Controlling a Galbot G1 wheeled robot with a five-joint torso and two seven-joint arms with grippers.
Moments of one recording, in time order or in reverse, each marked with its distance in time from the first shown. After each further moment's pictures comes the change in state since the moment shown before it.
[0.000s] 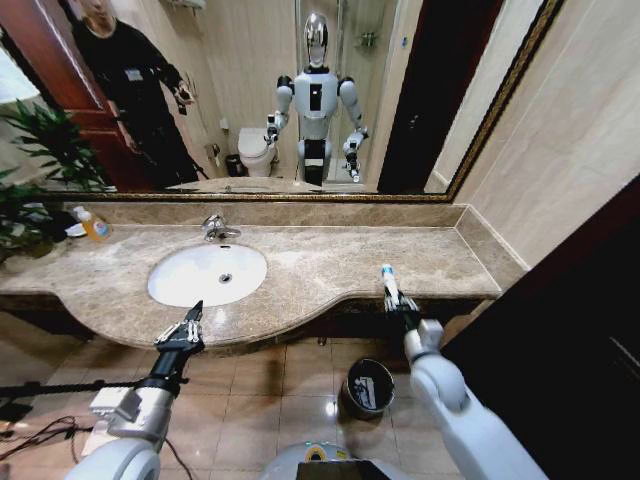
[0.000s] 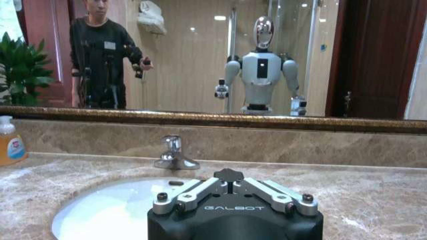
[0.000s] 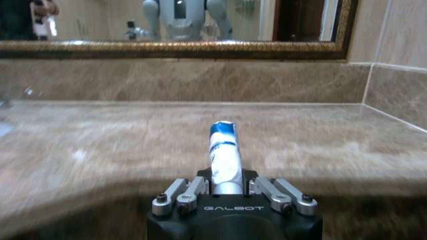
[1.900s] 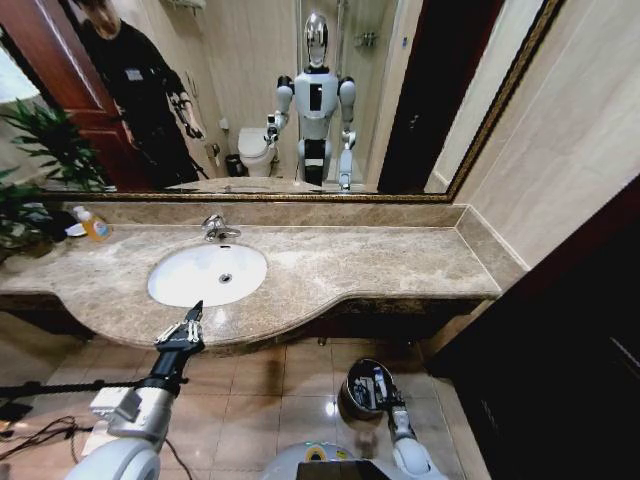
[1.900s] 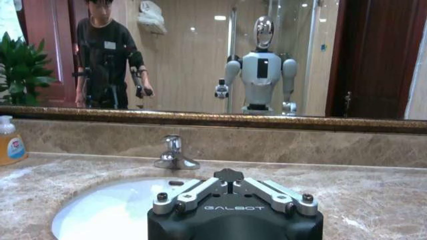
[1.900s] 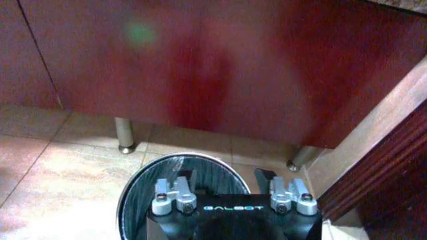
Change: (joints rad) left arm 0.000 0.000 0.000 0.000 0.000 0.000 0.000; right arm 0.190 0.255 -0.022 -1.021 -0.305 0.333 -0.109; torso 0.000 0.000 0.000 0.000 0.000
